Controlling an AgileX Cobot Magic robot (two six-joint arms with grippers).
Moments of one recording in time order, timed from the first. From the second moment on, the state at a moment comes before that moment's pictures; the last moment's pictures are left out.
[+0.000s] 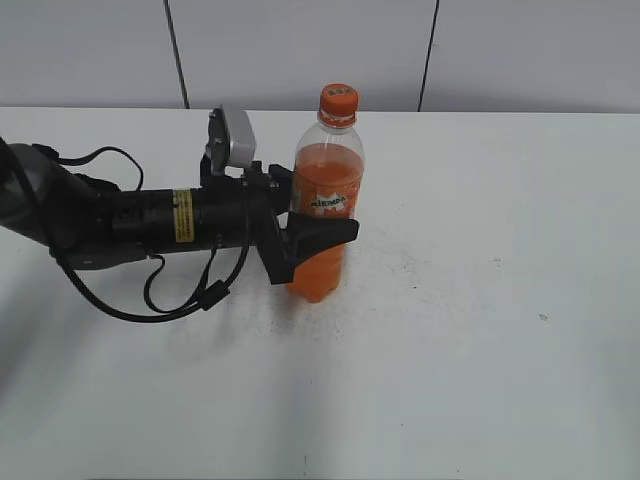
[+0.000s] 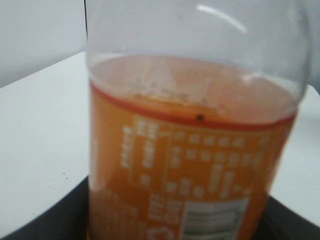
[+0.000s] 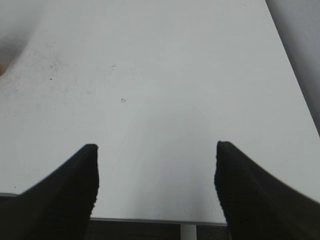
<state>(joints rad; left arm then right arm) -0.35 2.20 -1.06 1.10 -1.15 -0.54 0.00 -0.01 -0.44 0.03 1.02 -0.16</state>
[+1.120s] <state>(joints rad) -0.26 2.22 -1.05 1.10 -1.20 -0.52 0.00 -0.01 -0.44 0.03 1.02 -0.16</state>
